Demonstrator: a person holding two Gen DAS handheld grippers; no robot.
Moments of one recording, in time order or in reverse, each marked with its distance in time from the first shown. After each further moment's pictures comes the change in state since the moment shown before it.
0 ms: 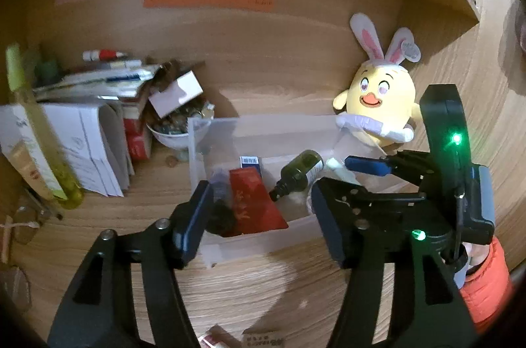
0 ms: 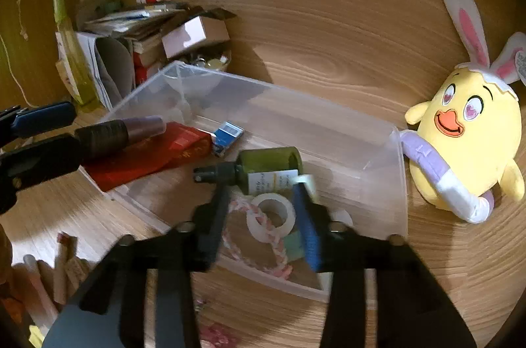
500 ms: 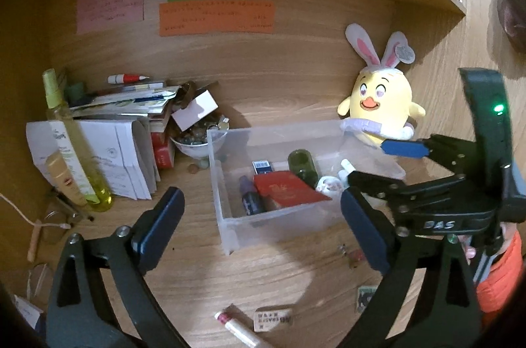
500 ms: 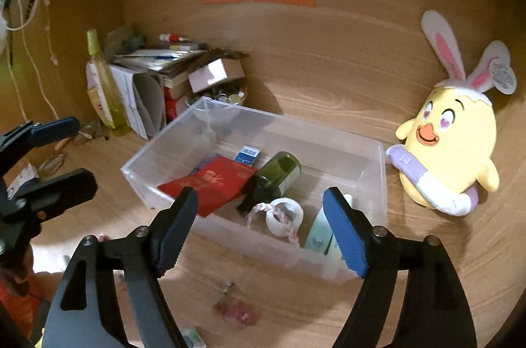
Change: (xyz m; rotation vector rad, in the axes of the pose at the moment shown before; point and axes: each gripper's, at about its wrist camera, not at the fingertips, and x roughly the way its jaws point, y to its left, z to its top) left arm -0.040 -0.011 -0.012 0.055 -0.056 0.077; right arm -0.062 0.002 -0.012 0.026 -0.121 0.050
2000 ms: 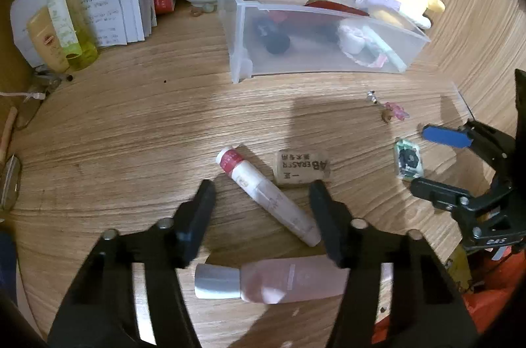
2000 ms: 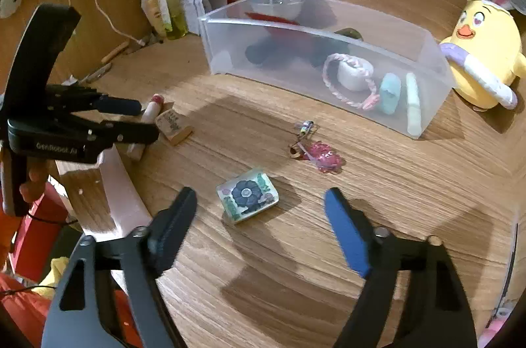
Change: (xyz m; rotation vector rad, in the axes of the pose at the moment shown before) left arm 0.022 0.022 -0.110 -0.067 0.438 -0.042; right arm -0.014 0.043 -0.122 -0.057 0.202 0.169
